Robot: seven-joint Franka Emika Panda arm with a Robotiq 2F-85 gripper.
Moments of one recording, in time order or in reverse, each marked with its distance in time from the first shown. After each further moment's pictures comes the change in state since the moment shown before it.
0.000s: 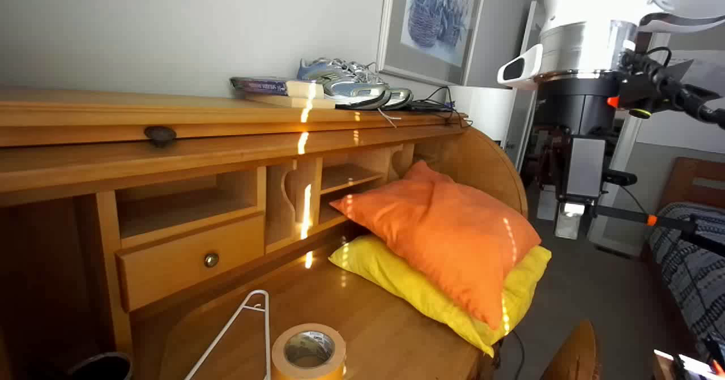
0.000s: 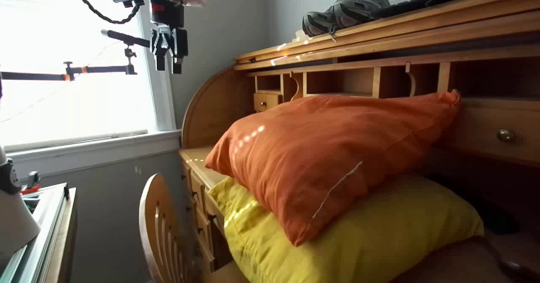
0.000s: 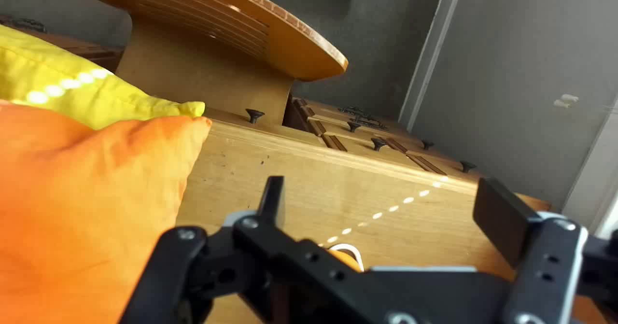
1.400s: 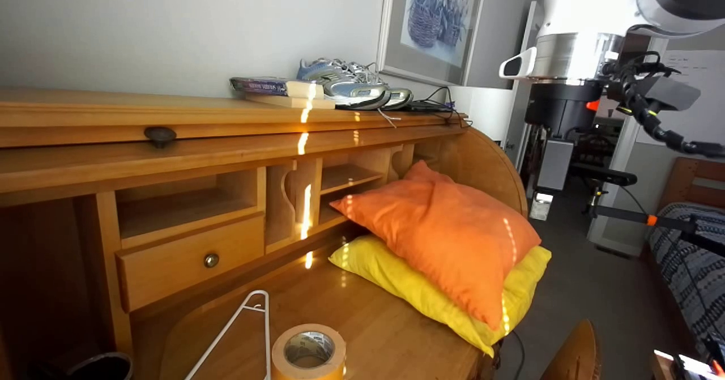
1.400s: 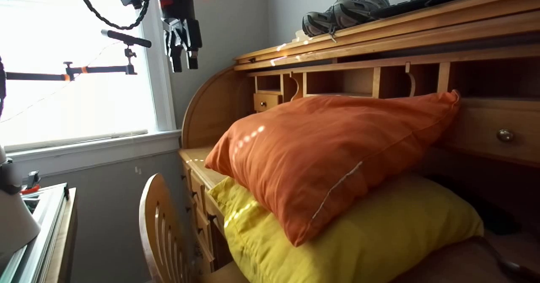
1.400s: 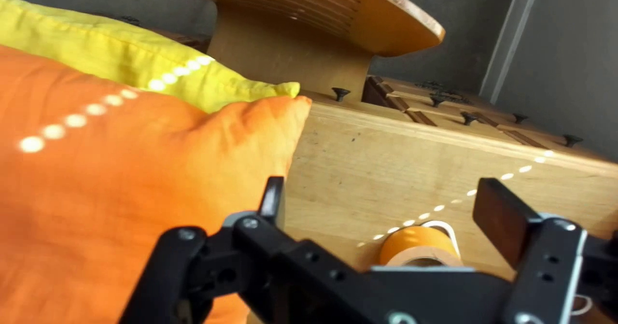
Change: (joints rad) arm -0.099 -0.001 0.015 -0.011 -0.167 0.081 0.063
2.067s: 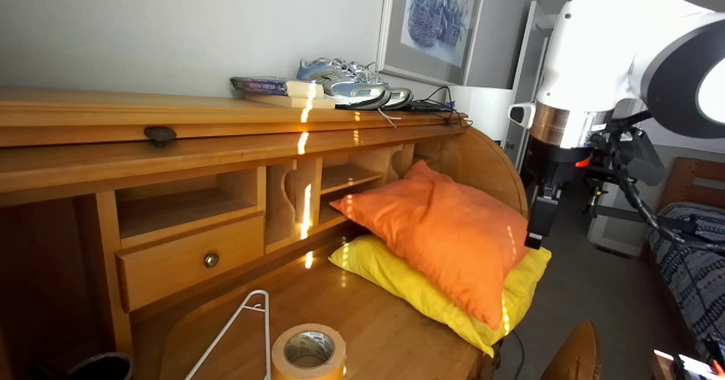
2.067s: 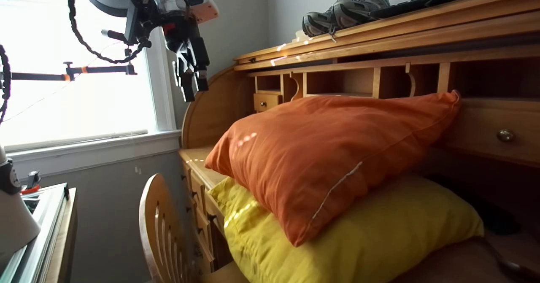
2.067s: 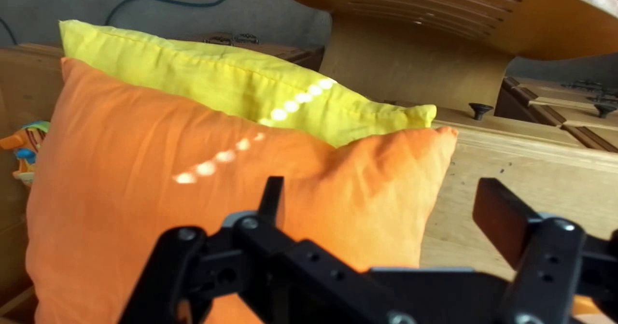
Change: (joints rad) arm -0.137 0.036 0.052 -0.162 -0.300 0.212 0.186
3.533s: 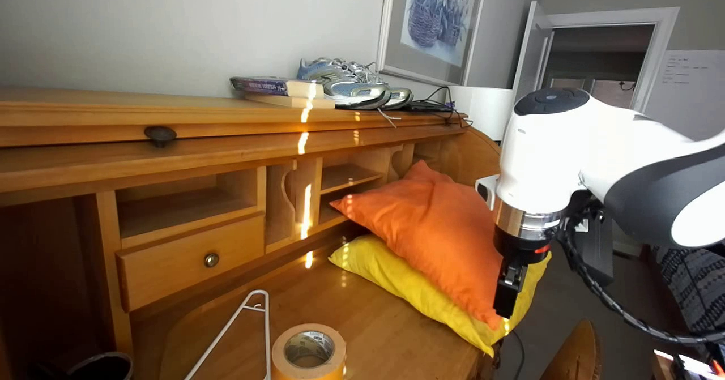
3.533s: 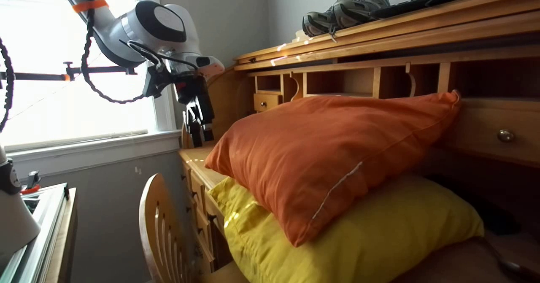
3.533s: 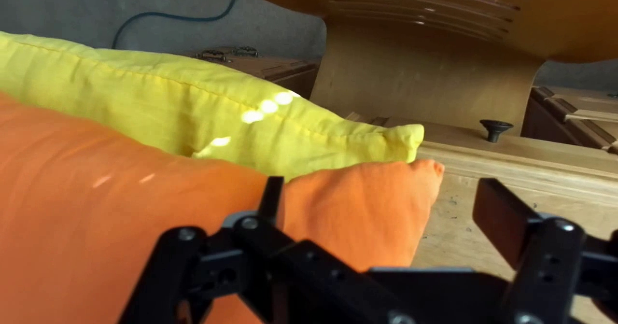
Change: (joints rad) arm -0.015 0.363 0.089 -0.007 -0.252 0.249 0.399
